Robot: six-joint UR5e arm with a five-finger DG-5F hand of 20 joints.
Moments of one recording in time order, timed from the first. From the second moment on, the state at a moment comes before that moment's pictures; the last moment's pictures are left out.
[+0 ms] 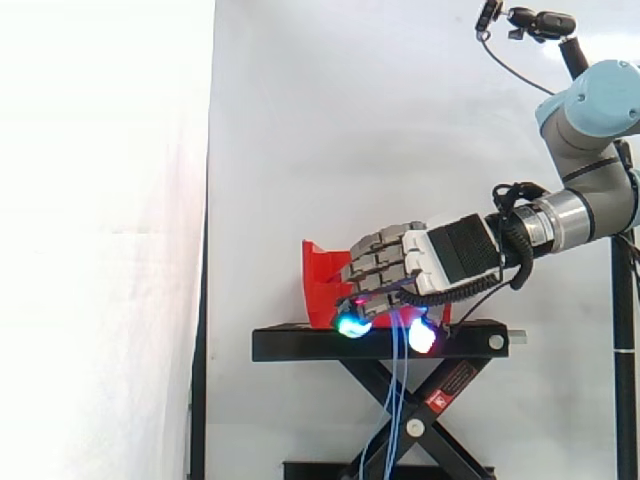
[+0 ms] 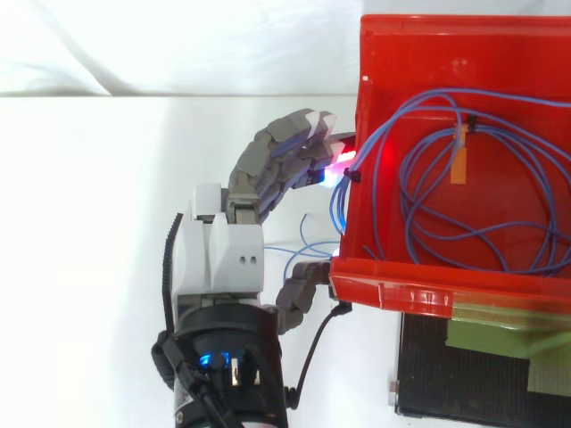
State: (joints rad) arm -0.19 -2.23 -1.03 -3.34 -1.92 -2.93
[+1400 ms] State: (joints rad) arm -0.19 -2.23 -1.06 -3.30 -1.92 -2.92
